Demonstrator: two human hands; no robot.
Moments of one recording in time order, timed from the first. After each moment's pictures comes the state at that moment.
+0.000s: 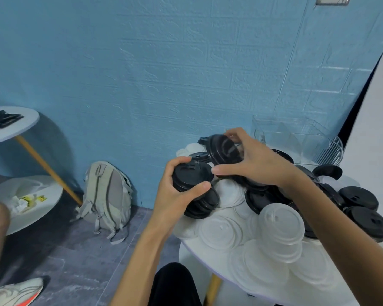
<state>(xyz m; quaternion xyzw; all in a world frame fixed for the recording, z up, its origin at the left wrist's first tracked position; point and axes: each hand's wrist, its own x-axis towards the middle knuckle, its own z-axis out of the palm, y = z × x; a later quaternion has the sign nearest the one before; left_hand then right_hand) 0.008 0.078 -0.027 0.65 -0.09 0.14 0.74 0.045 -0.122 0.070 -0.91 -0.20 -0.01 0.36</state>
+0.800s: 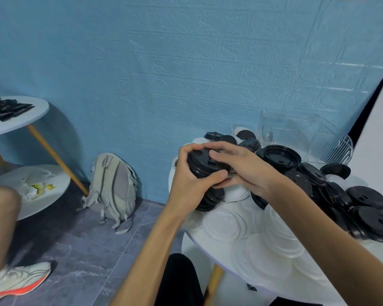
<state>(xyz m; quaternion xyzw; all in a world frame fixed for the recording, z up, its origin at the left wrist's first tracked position) 0.012 0.061 -0.017 0.65 -0.10 0.16 0.73 0.040 -0.087 0.042 -0.73 -0.14 0.15 0.66</state>
